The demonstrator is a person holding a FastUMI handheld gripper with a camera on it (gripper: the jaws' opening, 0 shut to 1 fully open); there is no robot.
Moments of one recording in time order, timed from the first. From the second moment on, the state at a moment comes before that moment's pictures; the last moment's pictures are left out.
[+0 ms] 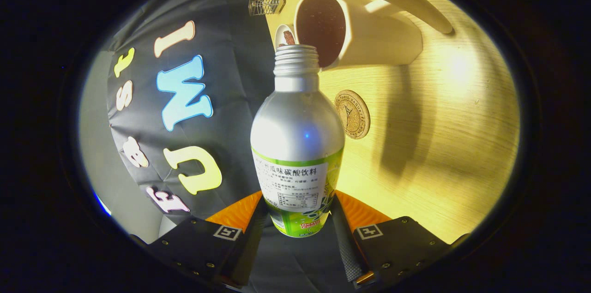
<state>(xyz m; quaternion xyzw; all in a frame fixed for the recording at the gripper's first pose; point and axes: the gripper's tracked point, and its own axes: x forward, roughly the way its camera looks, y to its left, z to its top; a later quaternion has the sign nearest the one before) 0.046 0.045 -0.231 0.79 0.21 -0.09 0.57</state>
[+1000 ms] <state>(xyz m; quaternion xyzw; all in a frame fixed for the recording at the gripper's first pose) 0.054 0.040 -0.212 0.82 0.21 -0.10 0.52</state>
